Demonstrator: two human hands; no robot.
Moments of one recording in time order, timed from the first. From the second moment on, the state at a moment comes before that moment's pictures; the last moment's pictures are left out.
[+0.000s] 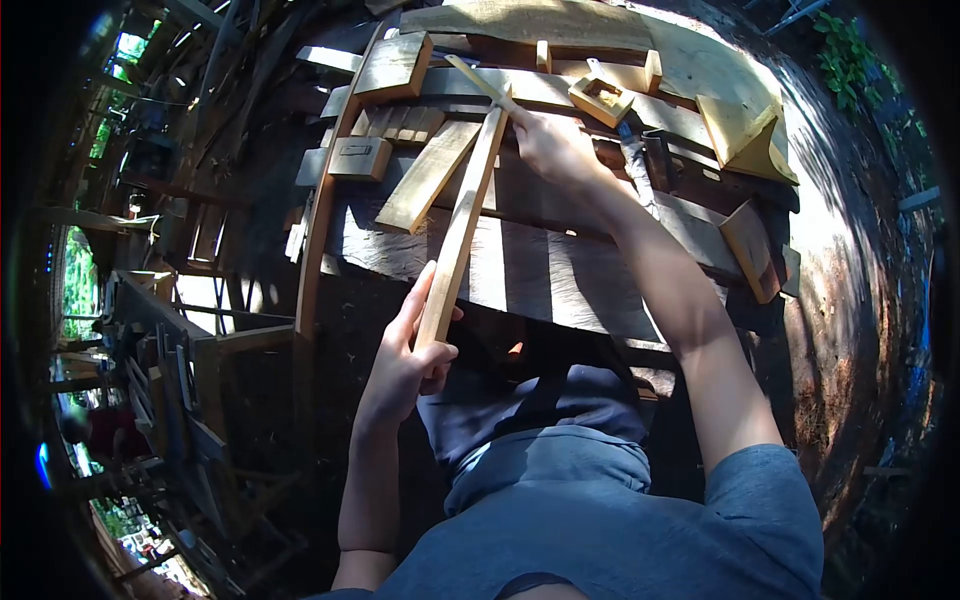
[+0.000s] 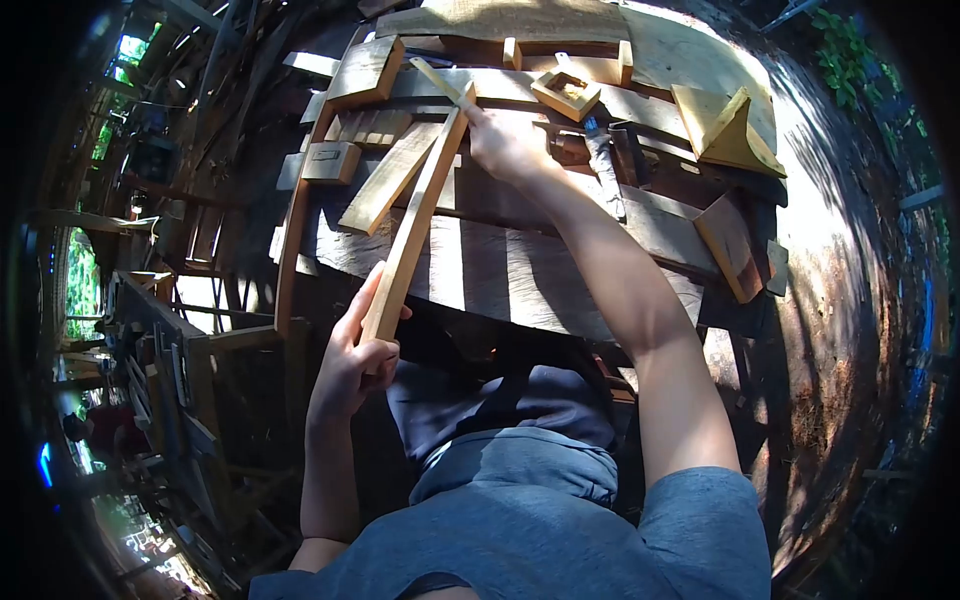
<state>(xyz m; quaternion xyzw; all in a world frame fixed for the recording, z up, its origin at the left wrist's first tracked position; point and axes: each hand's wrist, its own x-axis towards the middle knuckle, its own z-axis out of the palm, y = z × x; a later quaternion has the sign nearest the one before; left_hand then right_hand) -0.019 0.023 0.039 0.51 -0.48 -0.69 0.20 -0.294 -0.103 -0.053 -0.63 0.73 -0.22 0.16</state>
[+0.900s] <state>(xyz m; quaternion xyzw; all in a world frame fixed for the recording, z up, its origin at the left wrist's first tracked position) -0.015 0.036 0.040 0.52 -0.36 -0.65 0.42 -0.251 -0.076 -0.038 -0.65 0.67 -0.30 0.21</state>
